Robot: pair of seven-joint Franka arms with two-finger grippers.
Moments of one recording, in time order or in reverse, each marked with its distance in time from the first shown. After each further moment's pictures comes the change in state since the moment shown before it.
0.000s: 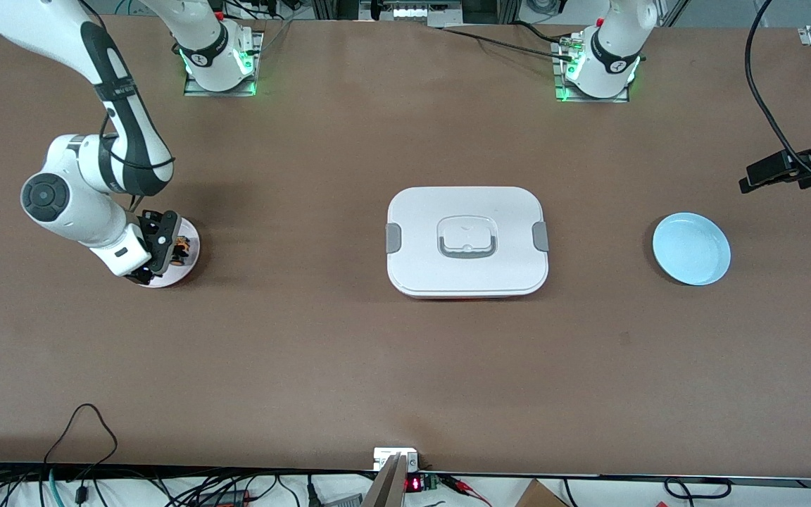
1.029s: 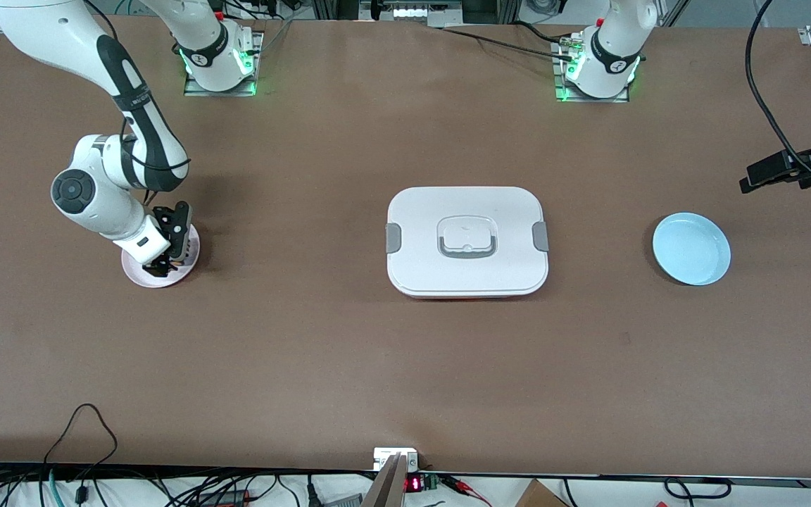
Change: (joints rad) left arm 0.001 0.000 0.001 0.000 0.000 0.000 0.000; right arm 0.000 0.008 0.004 -0.110 0.000 0.135 -0.123
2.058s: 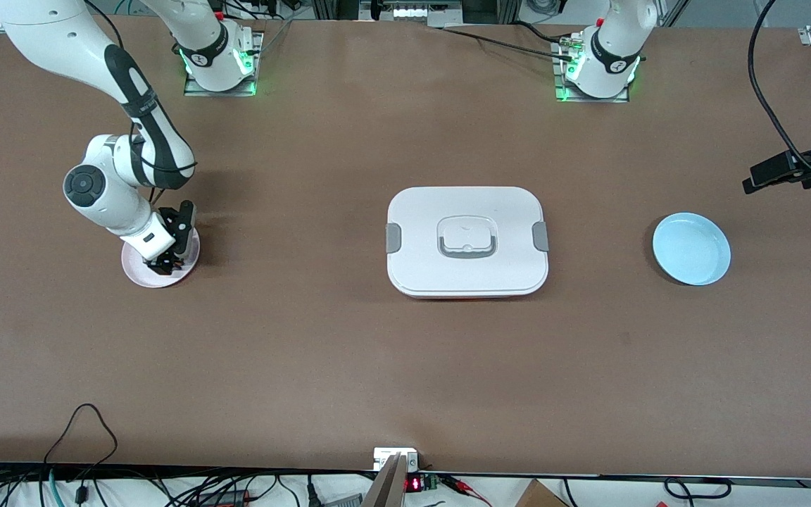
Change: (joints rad) left arm 0.003 0.002 0.002 0.000 0.000 0.015 0.000; right arm -0.018 0.038 0.000 -0.053 0.000 0.129 -0.025
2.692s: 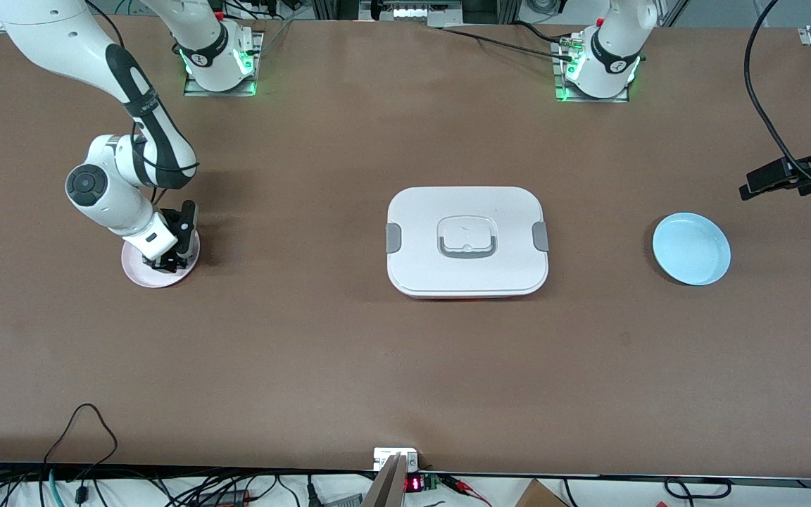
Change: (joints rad) left arm -0.001 0.011 -0.004 0.000 0.000 0.012 0.000; right arm -0.002 -0.012 0.024 0.005 0.000 0.005 -0.006
